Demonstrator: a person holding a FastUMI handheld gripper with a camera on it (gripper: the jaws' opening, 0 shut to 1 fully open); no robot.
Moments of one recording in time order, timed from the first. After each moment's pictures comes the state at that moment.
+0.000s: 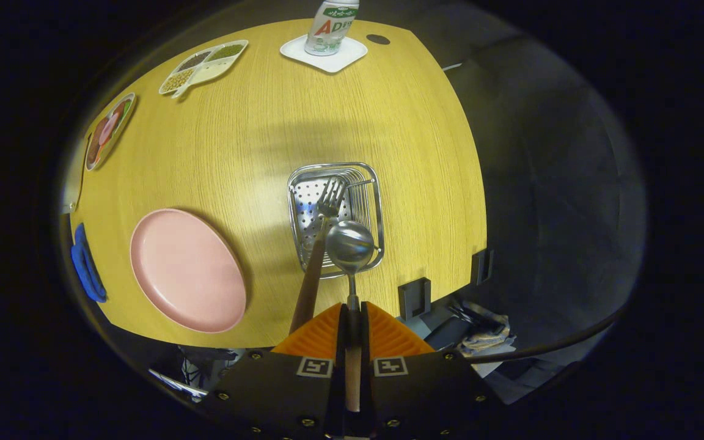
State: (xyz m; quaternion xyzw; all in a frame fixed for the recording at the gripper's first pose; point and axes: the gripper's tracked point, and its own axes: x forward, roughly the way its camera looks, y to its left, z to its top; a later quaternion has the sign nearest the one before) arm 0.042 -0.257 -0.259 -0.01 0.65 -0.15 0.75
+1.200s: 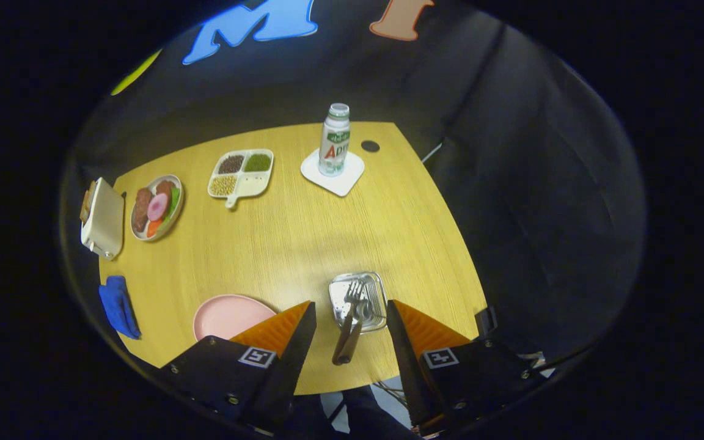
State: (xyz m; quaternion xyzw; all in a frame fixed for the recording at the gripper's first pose) arm 0.100 -0.236 -0.139 0.01 0.37 -0.13 0.92
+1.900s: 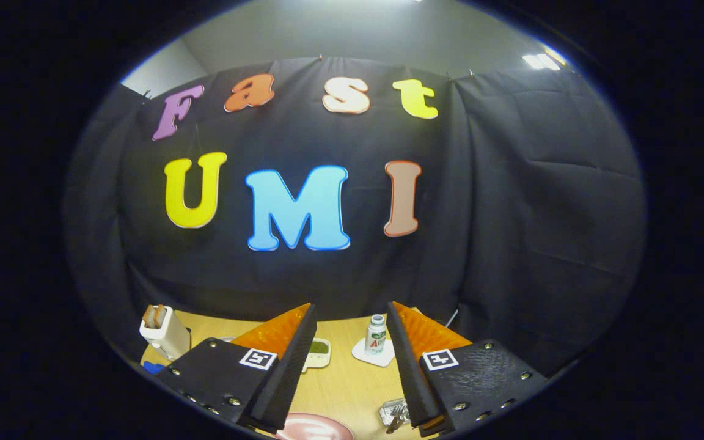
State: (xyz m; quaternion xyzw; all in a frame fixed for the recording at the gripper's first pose) arm 0.063 -0.167 0.106 0.03 -0.09 -0.07 0.99
